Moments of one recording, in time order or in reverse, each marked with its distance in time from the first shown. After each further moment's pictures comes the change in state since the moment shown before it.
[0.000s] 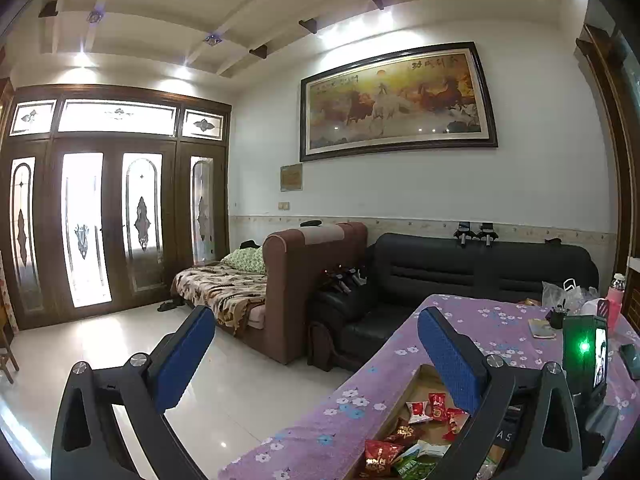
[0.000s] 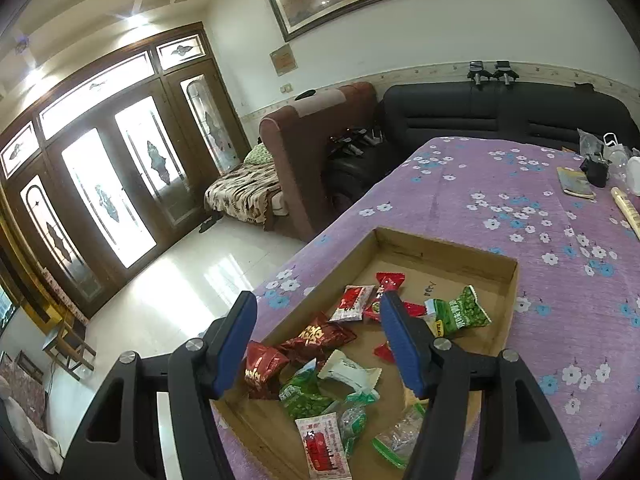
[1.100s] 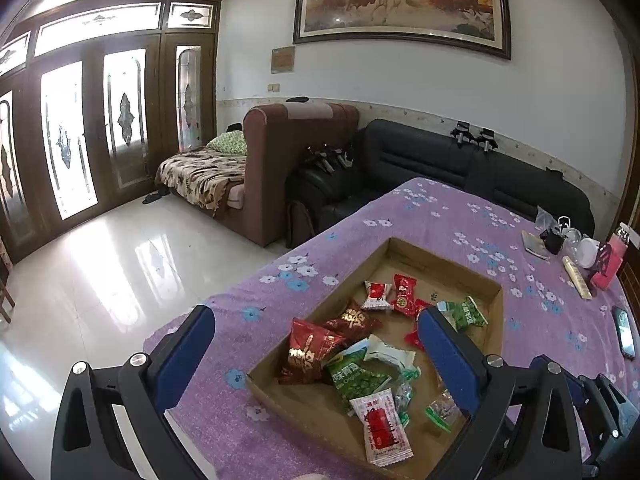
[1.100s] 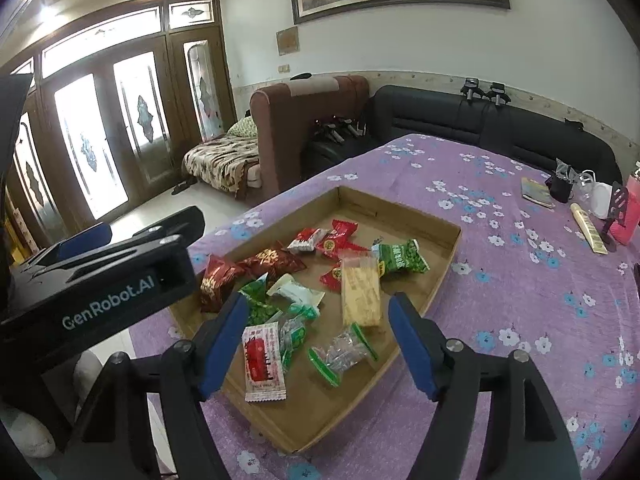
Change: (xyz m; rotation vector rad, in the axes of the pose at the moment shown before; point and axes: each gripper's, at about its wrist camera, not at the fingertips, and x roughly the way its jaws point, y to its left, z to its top) left arm 0.065 -0.076 -0.090 -0.060 0.445 -0.020; right arm -0.040 -0.009 -0.058 -0.176 0.053 -0.135
